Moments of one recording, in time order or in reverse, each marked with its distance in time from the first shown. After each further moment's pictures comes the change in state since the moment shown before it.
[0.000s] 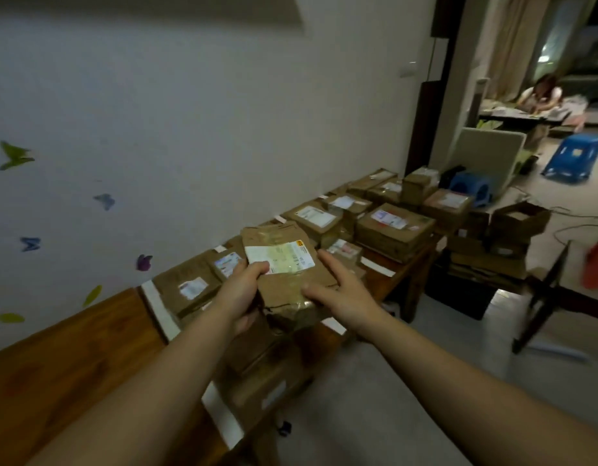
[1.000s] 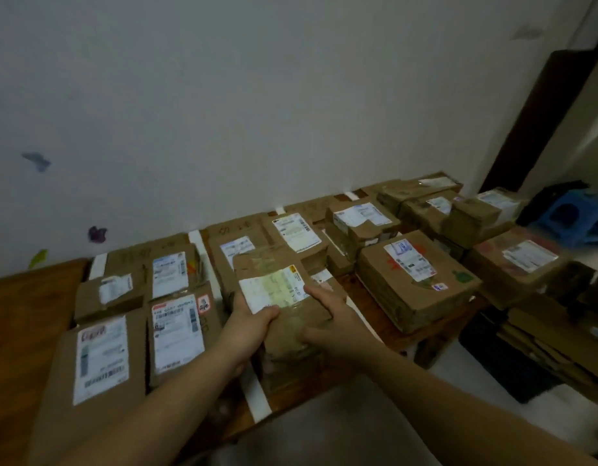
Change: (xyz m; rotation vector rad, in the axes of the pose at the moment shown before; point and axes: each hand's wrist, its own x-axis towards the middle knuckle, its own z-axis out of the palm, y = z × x) left_hand 0.227 -0.091 0.148 0.285 0.410 -0.008; right_hand 0.229 0.137 -0.211 -0.343 -0.420 0.062
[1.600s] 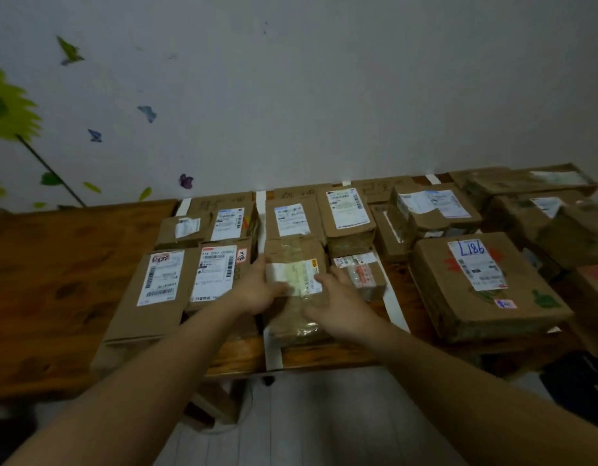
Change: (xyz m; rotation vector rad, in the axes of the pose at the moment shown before) left_hand -0.015 0.009 0.003 0.484 0.198 -0.017; right_hand 0.034 0.017 0.007 -0.284 -0.223 -0.130
